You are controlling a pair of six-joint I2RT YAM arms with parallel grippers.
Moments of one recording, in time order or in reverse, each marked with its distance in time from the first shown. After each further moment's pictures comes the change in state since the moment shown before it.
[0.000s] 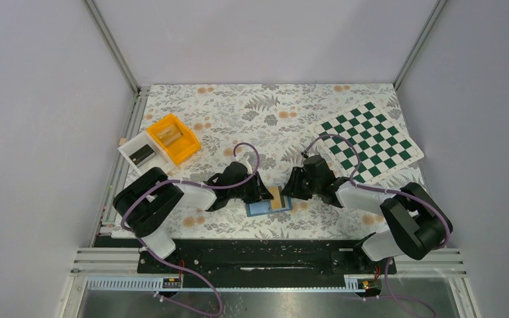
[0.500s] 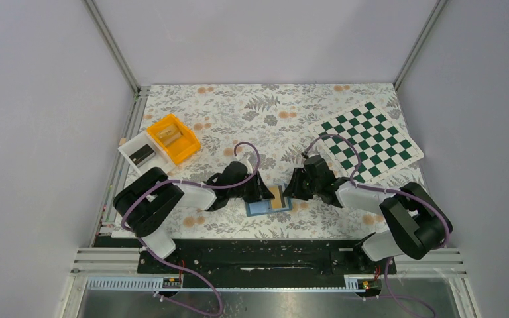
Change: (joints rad) left arm 0.000 0.000 0.000 0.015 0.018 0.001; right arm 0.000 0.002 0.004 -0.039 0.023 -0.026
